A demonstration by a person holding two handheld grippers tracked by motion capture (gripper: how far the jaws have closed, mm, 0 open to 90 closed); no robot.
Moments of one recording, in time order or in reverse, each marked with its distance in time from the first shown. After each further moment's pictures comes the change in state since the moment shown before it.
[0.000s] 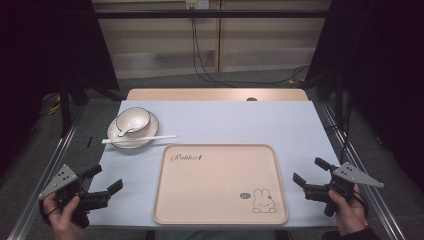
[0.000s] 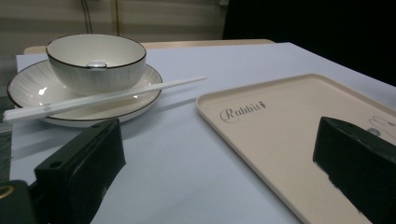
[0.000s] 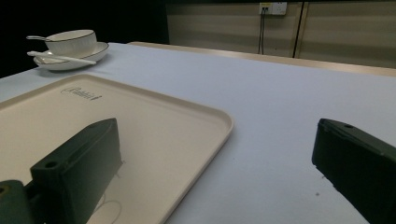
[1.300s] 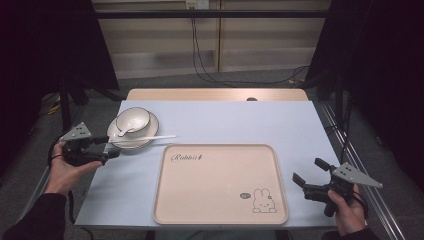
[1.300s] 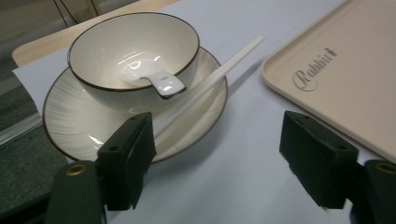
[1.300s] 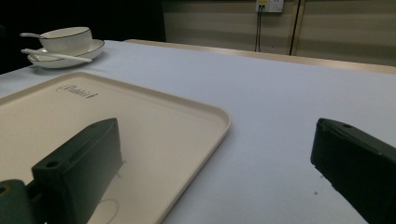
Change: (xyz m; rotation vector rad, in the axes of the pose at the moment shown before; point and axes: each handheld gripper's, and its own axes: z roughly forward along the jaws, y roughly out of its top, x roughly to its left) left arm 0.094 0.052 0.075 0.293 -0.074 0.248; right arm 0.000 -0.001 0.001 0.013 -0.015 -0.019
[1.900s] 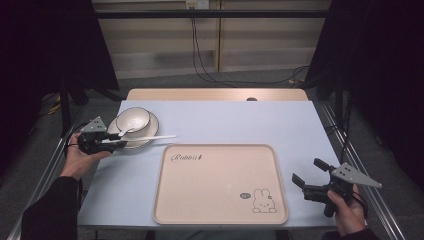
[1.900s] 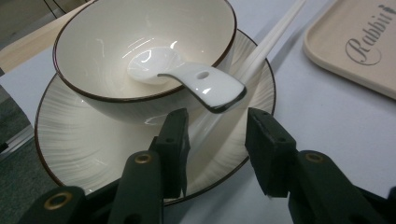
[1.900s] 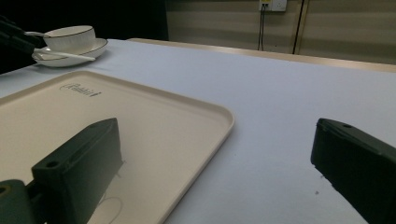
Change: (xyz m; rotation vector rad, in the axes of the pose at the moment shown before) left arm 0.028 0.000 0.047 0.090 -0.017 0.094; right arm 0.002 0.000 0.000 -0.002 0.009 0.013
